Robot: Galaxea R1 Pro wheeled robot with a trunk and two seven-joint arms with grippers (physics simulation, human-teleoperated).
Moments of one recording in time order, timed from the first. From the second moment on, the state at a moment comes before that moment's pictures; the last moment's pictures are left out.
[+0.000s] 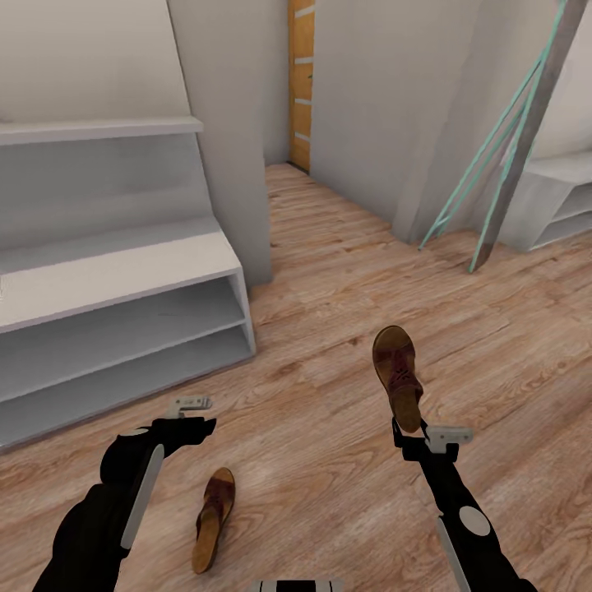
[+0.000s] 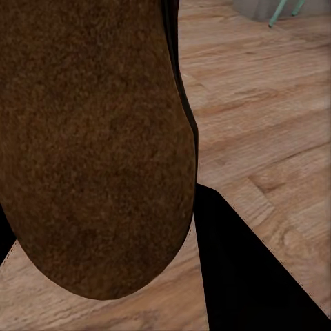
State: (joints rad) left arm -0.37 0.00 0.02 -1.52 0.02 0.90 -0.02; right arm -0.21 0.00 -0.10 -1.27 0.08 -0.08 0.01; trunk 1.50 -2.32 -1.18
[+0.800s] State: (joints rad) left arm -0.37 0.00 0.02 -1.52 0.02 0.90 -0.02; right arm -0.21 0.00 -0.10 -1.27 0.08 -0.08 0.01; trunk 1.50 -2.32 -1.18
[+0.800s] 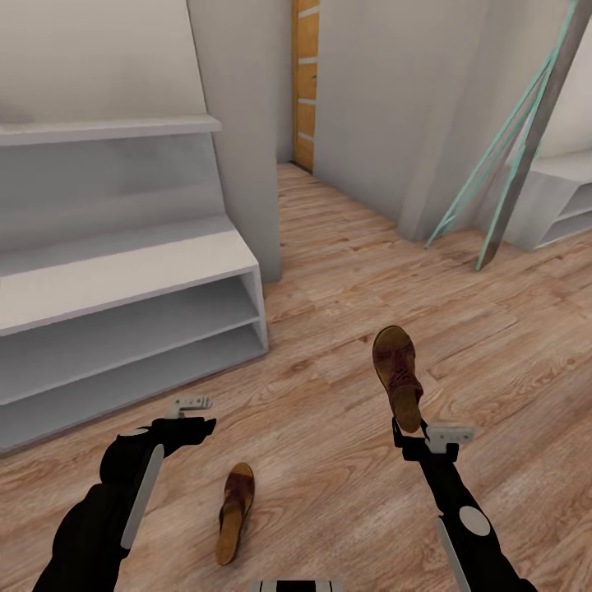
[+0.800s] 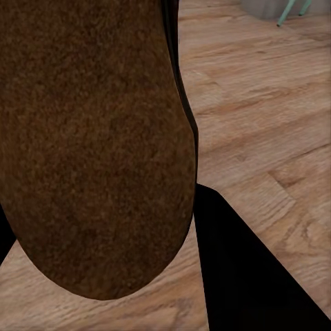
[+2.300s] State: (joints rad) left arm -0.38 0.00 0.08 -1.52 0.02 0.90 -0.02; right arm -0.21 0.00 -0.10 -1.27 0.09 -0.08 0.01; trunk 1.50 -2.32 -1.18
